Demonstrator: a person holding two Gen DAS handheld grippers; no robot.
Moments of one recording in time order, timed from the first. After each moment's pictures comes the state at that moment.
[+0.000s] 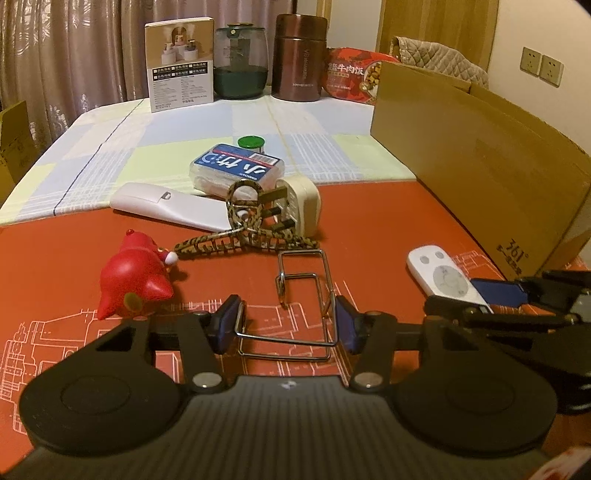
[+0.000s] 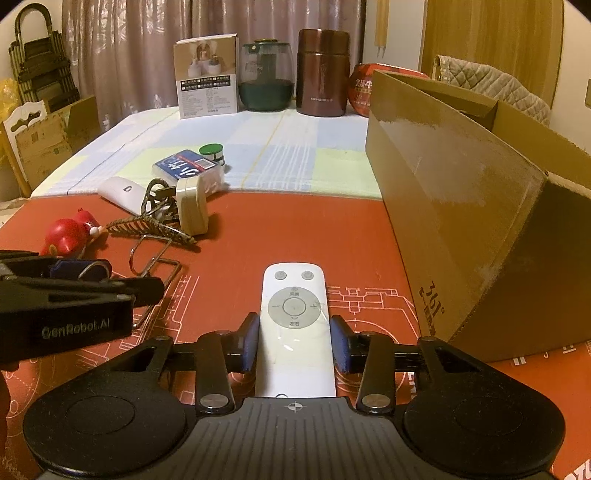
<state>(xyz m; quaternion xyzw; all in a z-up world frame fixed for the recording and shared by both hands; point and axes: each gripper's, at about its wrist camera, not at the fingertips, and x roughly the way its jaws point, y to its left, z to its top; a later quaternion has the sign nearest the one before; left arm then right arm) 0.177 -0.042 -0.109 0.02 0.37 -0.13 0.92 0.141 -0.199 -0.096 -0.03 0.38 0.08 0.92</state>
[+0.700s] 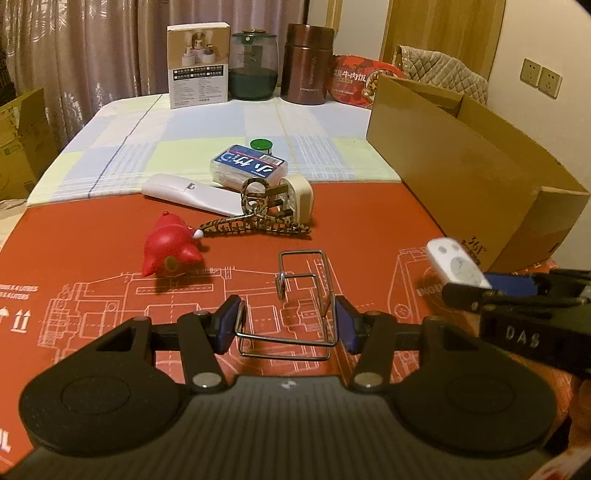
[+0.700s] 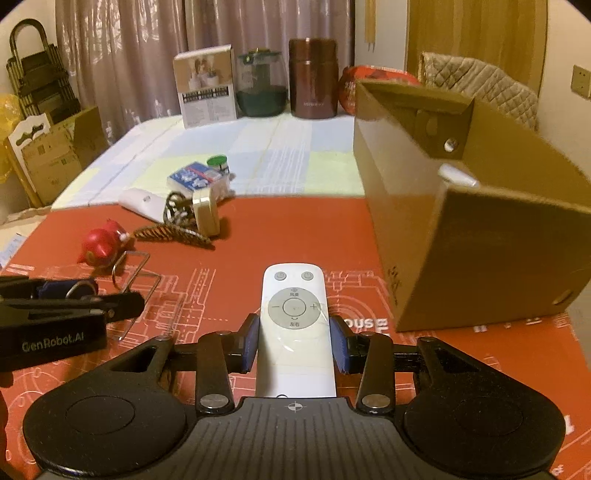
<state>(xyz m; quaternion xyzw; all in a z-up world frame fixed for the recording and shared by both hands) 0.125 -0.031 -0.064 0.00 0.39 -0.11 0.92 0.096 -0.214 -0.049 -0.01 0.38 0.08 0.92</state>
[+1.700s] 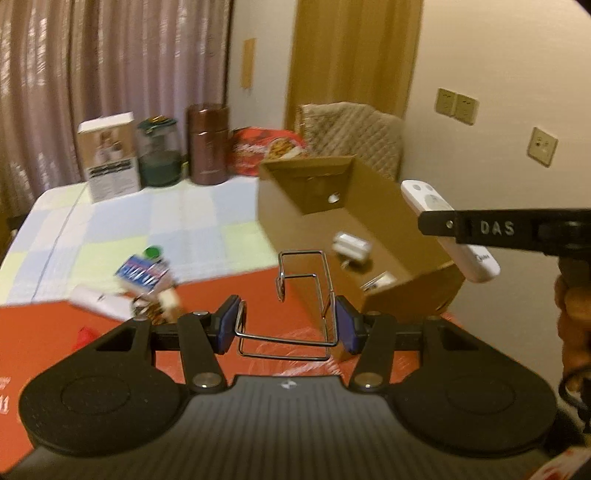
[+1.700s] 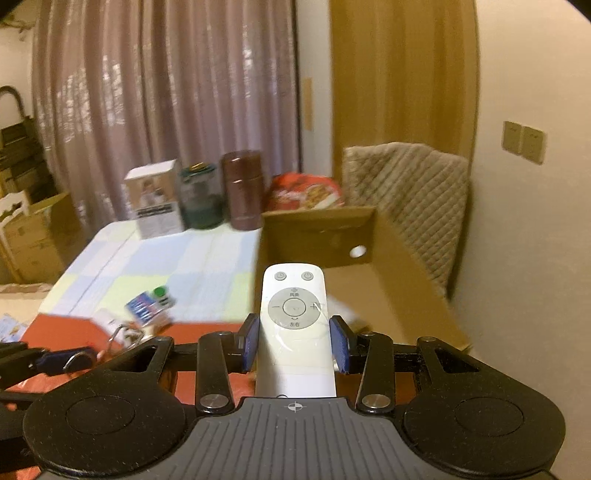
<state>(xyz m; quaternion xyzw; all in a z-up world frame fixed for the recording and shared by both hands) 0.105 -0.140 0.049 0.02 0.31 -0.22 0.93 0.100 -0.328 0.096 0.02 0.29 0.02 0.96</state>
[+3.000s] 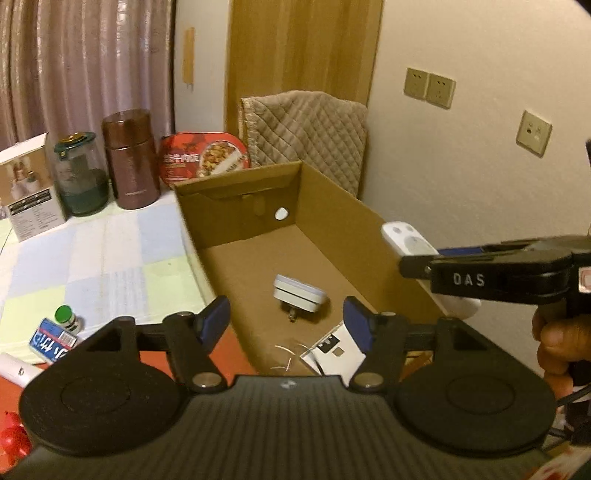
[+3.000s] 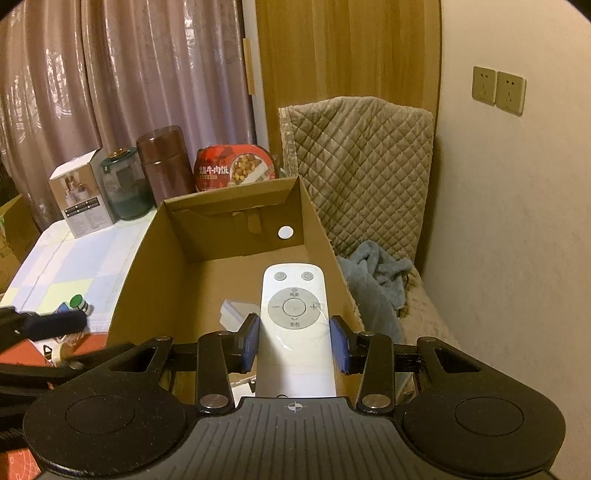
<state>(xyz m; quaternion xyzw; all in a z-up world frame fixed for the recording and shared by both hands) 0.196 -0.244 0.036 0.04 0.32 -0.26 0.91 0.181 -0.428 0.061 0.05 0.35 -0.01 0.94</state>
